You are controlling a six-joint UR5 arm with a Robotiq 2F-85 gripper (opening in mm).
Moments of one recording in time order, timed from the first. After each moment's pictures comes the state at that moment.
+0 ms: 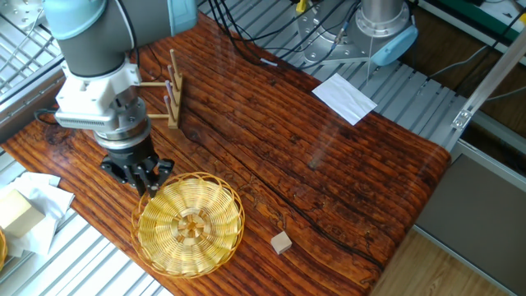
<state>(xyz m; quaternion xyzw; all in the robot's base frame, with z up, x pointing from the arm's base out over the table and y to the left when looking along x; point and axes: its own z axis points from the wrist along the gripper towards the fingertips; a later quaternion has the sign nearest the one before) 0.671 -0.032 0.036 -0.26 0.96 0.06 0.10</state>
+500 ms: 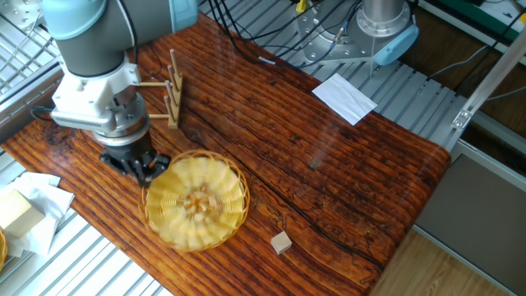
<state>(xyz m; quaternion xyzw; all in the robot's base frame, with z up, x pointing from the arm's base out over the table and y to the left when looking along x) 0.655 -0.044 0.052 -0.24 0.97 0.03 0.06</state>
